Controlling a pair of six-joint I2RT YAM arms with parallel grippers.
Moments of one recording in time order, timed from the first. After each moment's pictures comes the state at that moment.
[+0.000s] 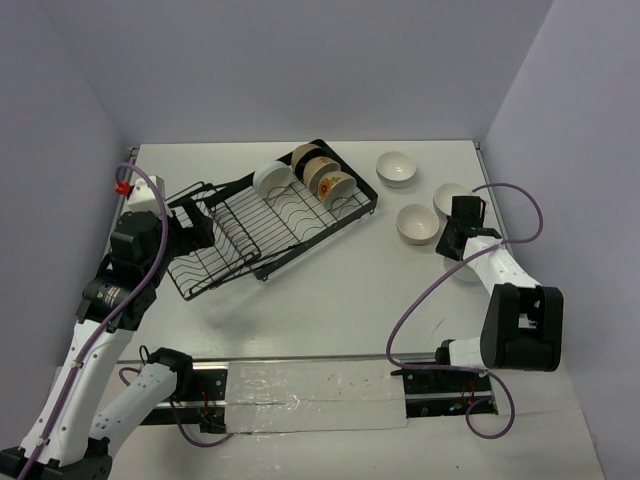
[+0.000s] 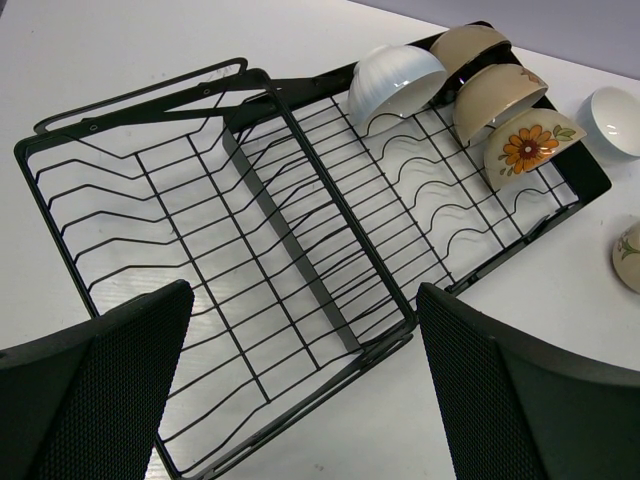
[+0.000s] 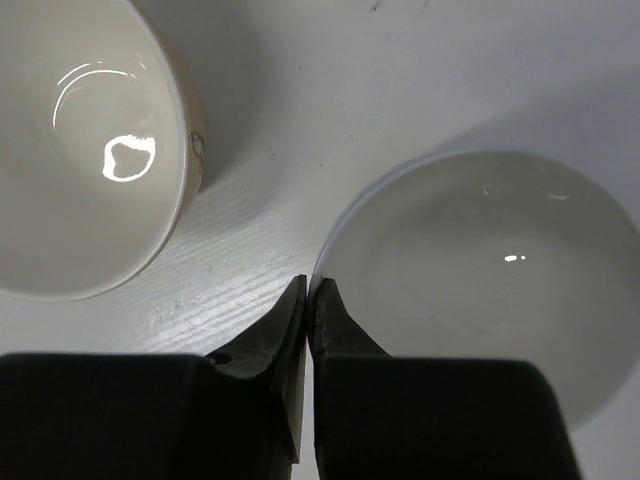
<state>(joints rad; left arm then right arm) -0.31 0.74 0.98 -0.61 -0.23 -0.38 -0.10 1.36 0.78 -0.39 0.17 0.33</state>
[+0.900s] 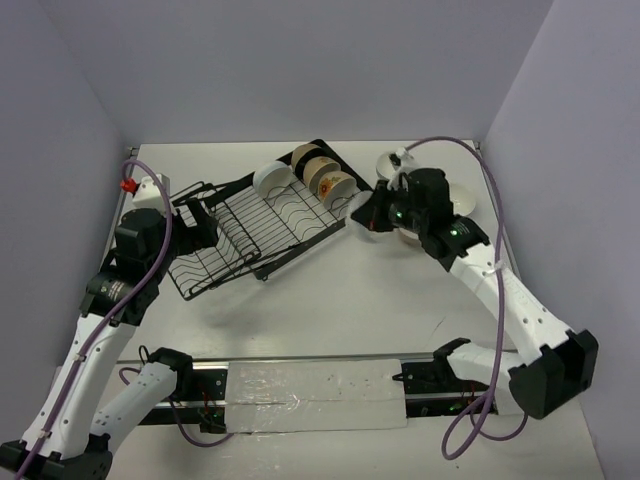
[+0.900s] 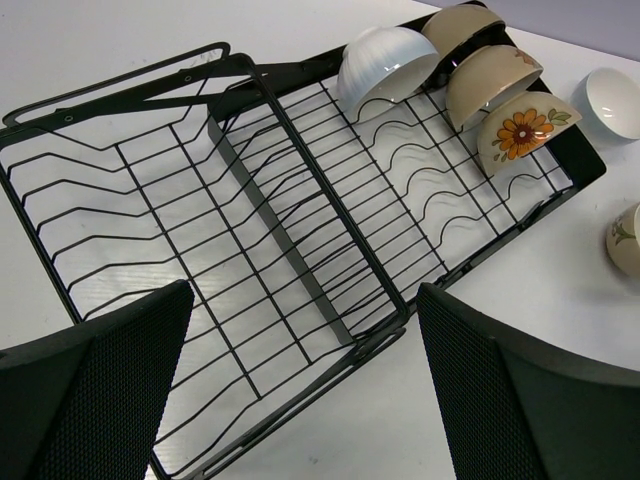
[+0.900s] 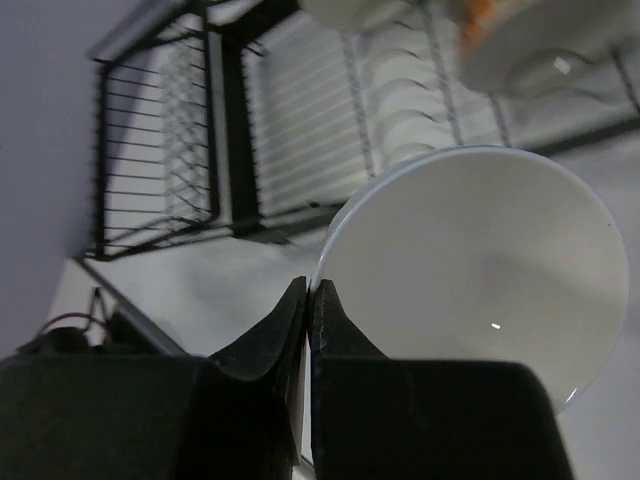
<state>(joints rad) -0.31 0.77 0.98 -0.61 -0.20 -0.38 0.42 1.09 1.02 -0.45 -0.21 0.48</state>
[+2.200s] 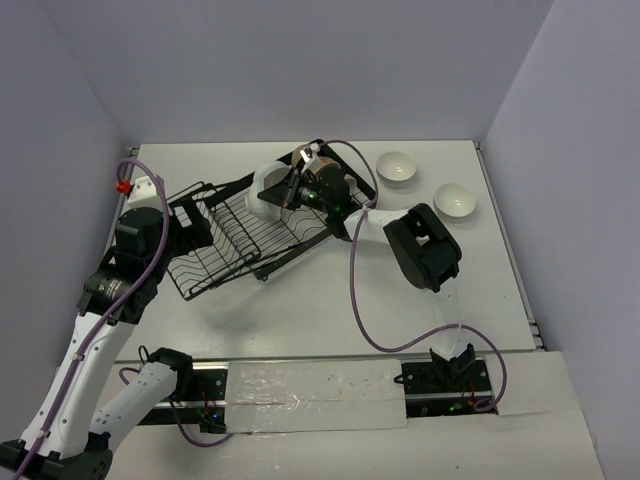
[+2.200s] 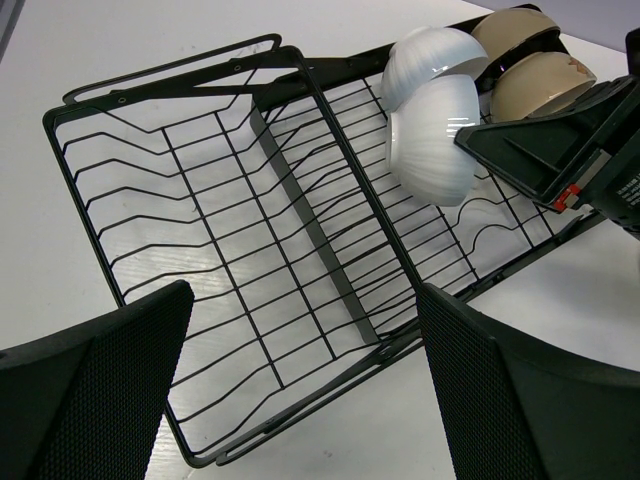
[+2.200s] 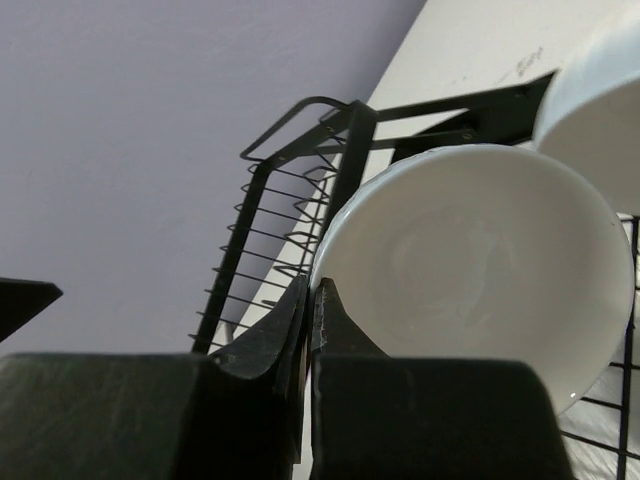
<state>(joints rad) -0.31 0.78 1.01 -0.68 -0.29 -0.41 0.60 2.14 1.34 0.80 -0.50 0.95</state>
